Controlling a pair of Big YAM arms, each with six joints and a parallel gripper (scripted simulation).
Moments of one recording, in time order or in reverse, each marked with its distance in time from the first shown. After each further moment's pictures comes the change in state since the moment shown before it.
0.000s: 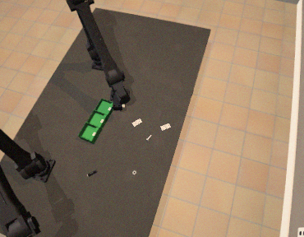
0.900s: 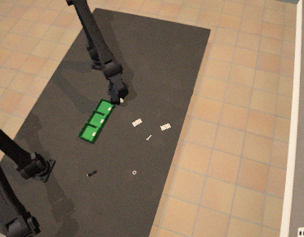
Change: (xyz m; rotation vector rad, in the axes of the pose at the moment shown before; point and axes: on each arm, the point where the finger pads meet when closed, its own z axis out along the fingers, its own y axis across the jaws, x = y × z) left arm -0.002 0.001 -0.059 -0.006 -0.012 0.000; right arm 0.000 0.000 0.000 0.000 0.000 0.000
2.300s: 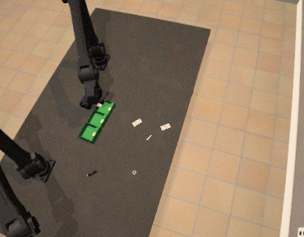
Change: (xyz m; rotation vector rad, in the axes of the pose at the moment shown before) left arm -0.028 -0.106 -0.007 0.005 0.003 0.405; right arm 0.000 0.000 0.000 0.000 0.000 0.000
